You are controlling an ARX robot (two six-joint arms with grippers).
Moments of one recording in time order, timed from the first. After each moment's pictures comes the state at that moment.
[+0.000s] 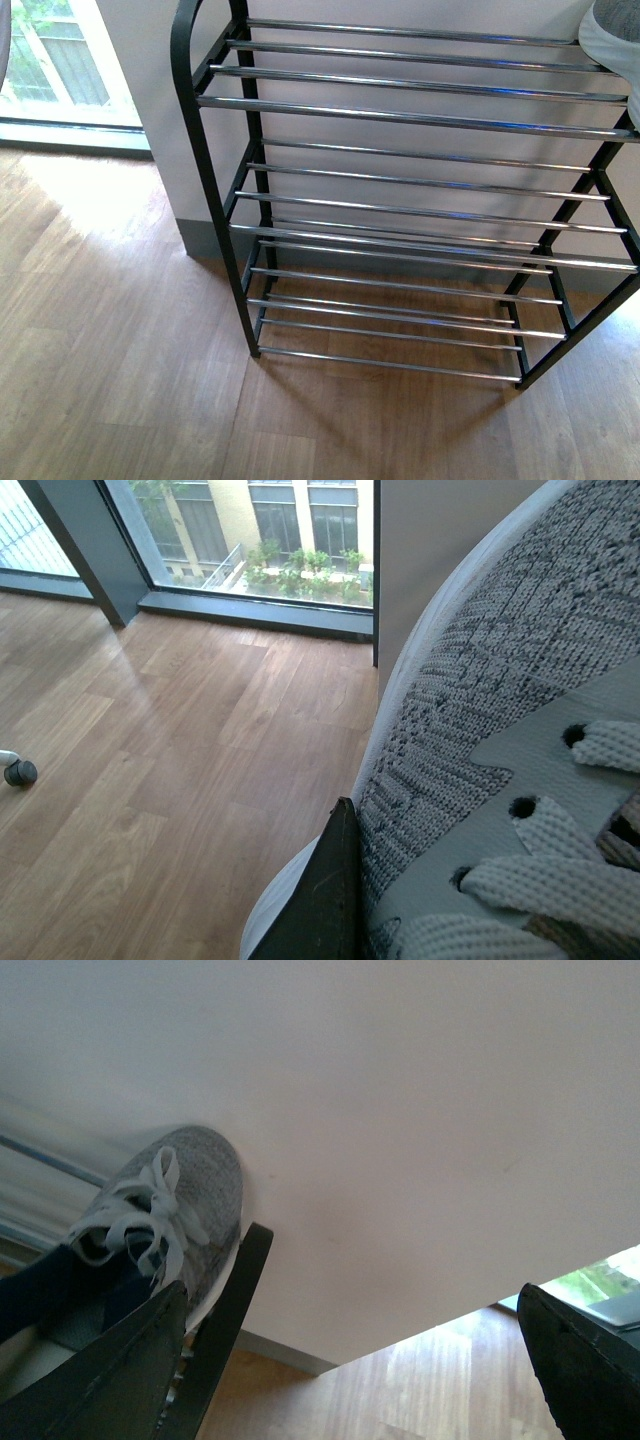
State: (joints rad) left arm -0.43 0.66 0.32 -0.04 -0.58 -0.15; right arm -0.48 1.54 1.27 -0.07 -0.24 -0.53
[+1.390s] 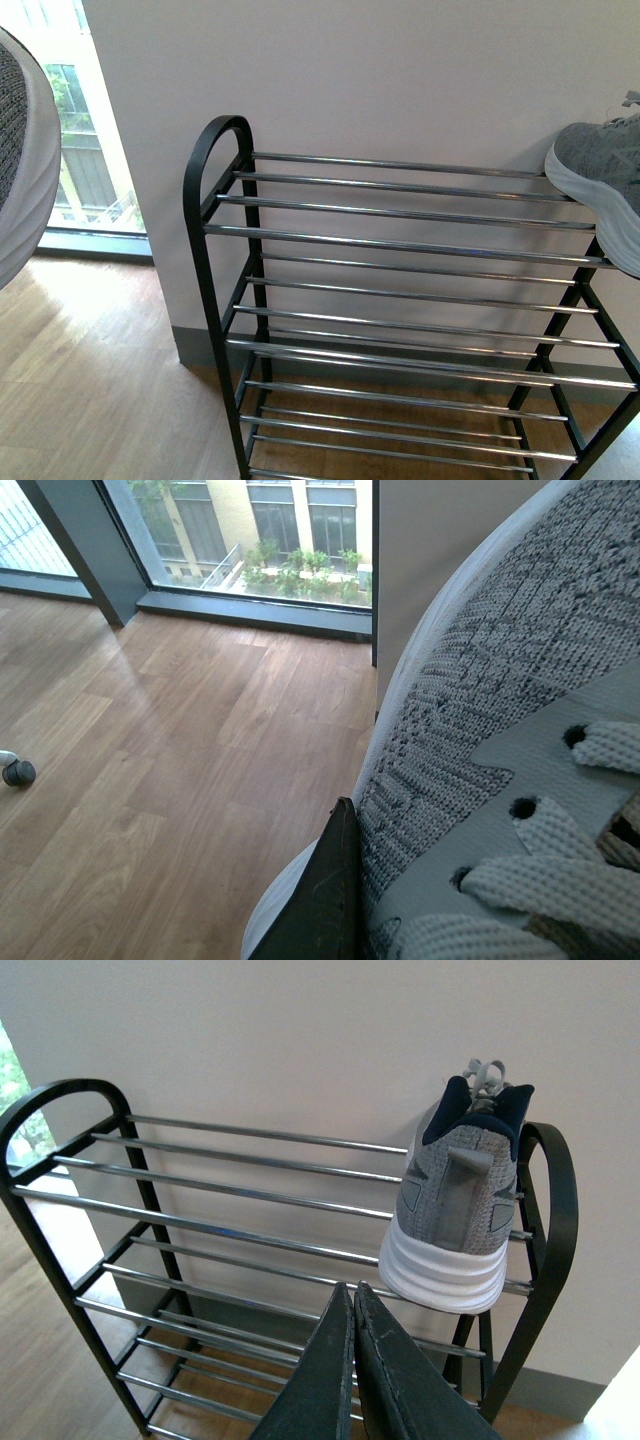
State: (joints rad) left arm -0.43 0.66 0.32 -0.04 -0.58 -0.15; right arm -0.14 0.52 0.10 0.41 -0.14 -0.01
